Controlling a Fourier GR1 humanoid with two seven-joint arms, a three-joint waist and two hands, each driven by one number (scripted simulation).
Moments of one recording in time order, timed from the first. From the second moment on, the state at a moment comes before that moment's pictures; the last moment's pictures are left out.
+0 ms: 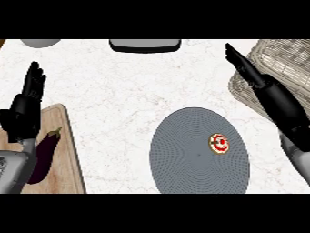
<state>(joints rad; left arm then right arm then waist) -0.25 0.39 -0.09 -1.37 0.14 0.36 -0.11 -0.42 -0.51 0.30 -1.61 -0.10 0.02 -0.10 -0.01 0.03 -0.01</state>
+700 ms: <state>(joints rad) -0.10 0.35 -0.17 -1.32 0.25 0.19 0.15 -0.39 -0.24 0.52 -1.61 -0.20 0.13 -0.14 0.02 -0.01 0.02</state>
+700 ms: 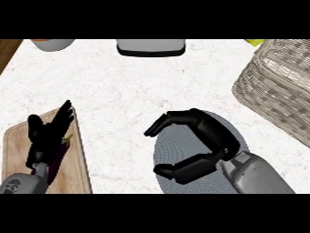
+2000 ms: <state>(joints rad) -0.01 0.37 -0.14 -1.41 0.26 0.15 0.19 -0.79 -0.99 0.32 -1.85 -0.18 0.71 0.48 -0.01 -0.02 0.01</state>
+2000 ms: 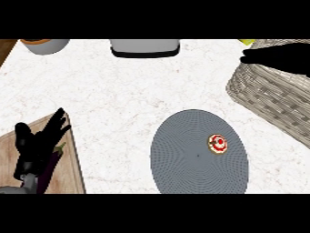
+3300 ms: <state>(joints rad) 0.02 0.34 -0.14 -1.46 0.22 0.13 0.21 -0.57 -0.83 0.37 -1.95 -0.01 0.69 0.53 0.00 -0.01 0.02</state>
